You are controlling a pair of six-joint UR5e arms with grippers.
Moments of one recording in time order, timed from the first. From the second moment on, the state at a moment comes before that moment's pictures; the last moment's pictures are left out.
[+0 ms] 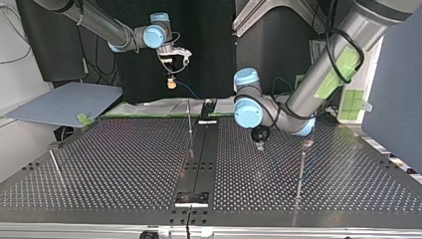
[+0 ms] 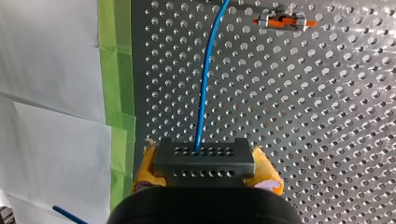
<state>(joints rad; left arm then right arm) -0.34 -2.09 -1.48 -3.02 -2.16 -1.14 2.13 -0.71 1.88 -0.93 1.67 1.54</state>
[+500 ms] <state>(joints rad) -0.35 -2.16 -1.48 -3.03 -2.22 -1.11 2.13 -0.71 1.88 -0.92 1.67 1.53</state>
